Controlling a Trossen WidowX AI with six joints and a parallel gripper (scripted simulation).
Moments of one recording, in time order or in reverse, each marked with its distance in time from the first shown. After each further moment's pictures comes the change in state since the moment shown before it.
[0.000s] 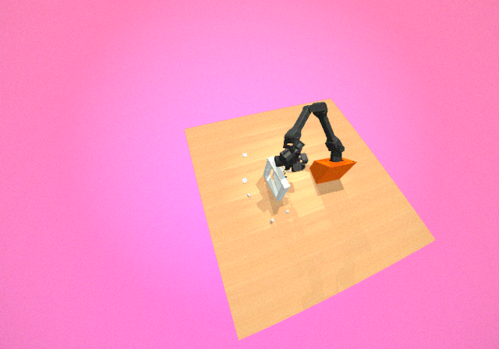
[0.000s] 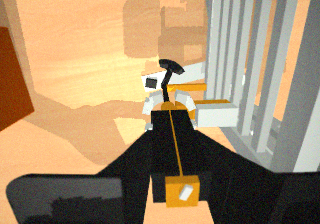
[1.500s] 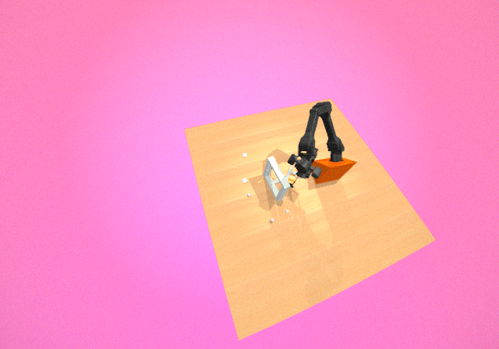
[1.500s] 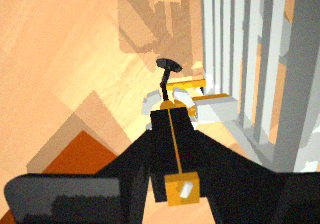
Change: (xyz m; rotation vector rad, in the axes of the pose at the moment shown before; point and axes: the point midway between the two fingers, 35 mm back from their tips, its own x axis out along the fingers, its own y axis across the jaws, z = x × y) arm 0.000 0.064 0.049 0.723 -0.012 0.001
